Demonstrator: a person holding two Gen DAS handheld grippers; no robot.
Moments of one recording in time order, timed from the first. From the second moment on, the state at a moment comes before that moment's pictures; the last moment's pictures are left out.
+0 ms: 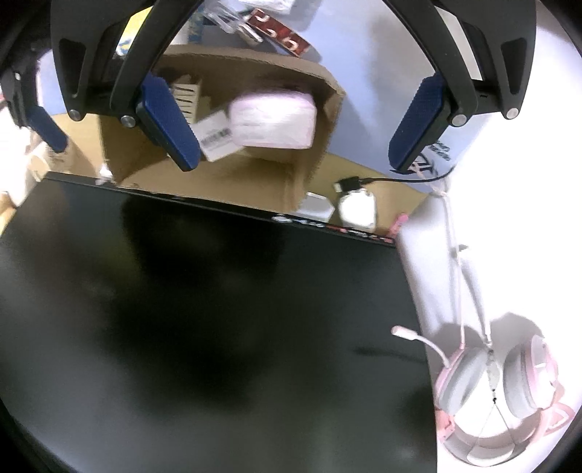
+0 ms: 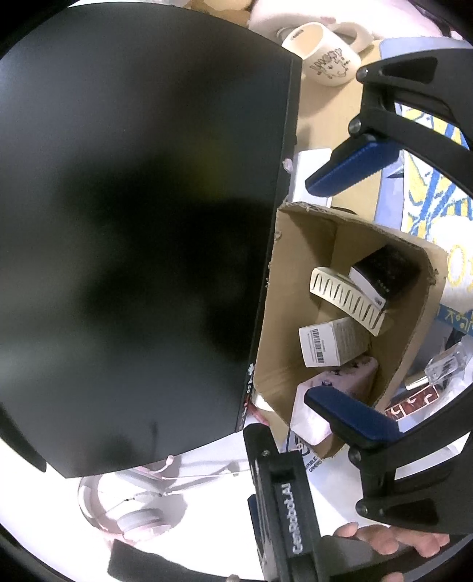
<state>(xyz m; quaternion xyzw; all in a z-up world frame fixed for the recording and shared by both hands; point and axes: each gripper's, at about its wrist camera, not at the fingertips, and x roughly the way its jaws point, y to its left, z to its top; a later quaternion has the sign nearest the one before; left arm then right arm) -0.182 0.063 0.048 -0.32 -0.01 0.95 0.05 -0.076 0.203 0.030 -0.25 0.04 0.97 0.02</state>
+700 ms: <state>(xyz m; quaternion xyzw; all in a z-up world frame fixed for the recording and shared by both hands) -0.146 0.033 0.075 -0.29 0.00 0.96 0.01 -0.060 0.196 0.037 -0.25 0.01 0.97 0.03</state>
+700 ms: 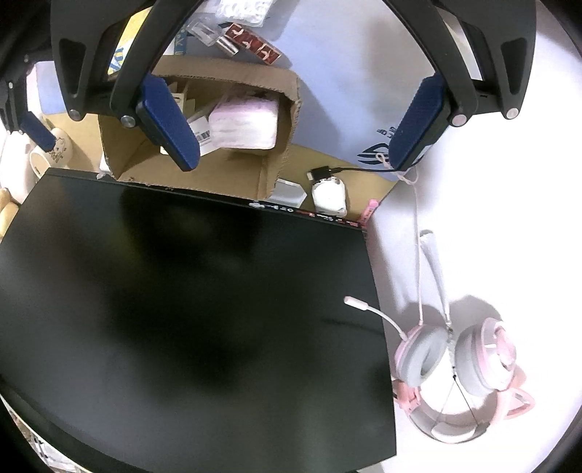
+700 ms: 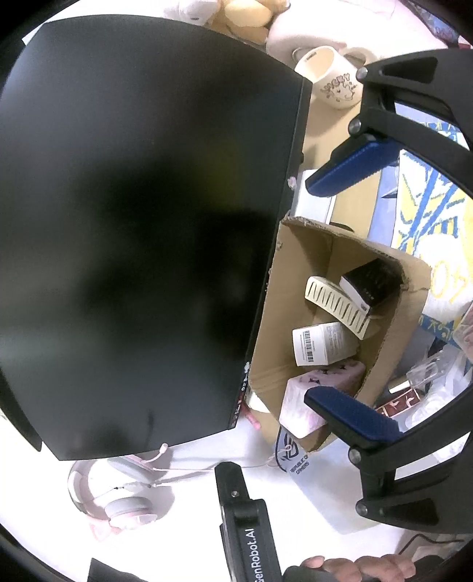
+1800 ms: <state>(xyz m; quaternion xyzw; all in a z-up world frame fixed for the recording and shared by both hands) -0.080 -0.021 0.067 -0.28 -0.01 0.96 -0.02 0.002 0.185 0.030 -0.28 0.04 0.96 0.06</state>
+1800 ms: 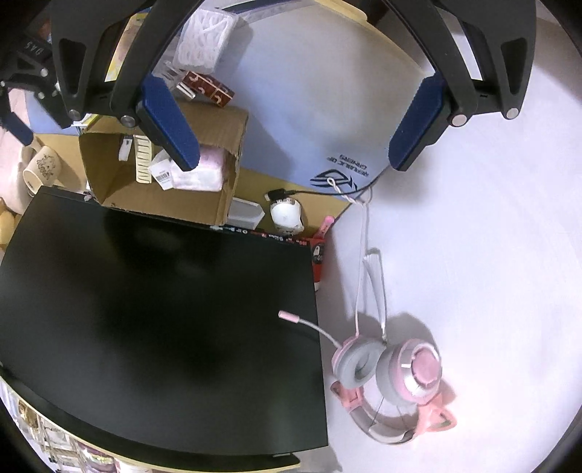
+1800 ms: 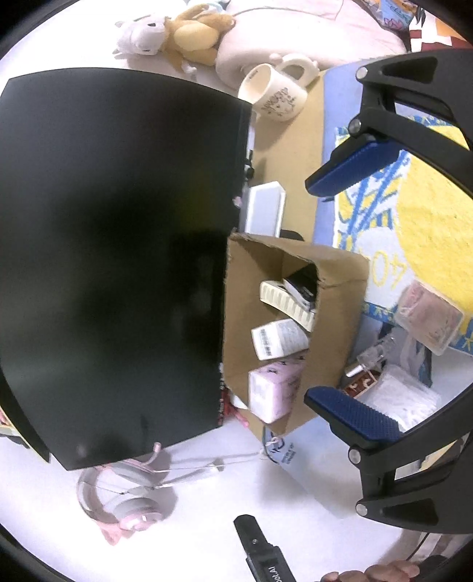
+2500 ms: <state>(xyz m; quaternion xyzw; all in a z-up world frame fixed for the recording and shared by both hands) -0.068 -0.005 -0.005 -0.30 0.00 0.96 0.00 0.000 0.165 -0.015 -0.32 0.08 0.94 0.06</state>
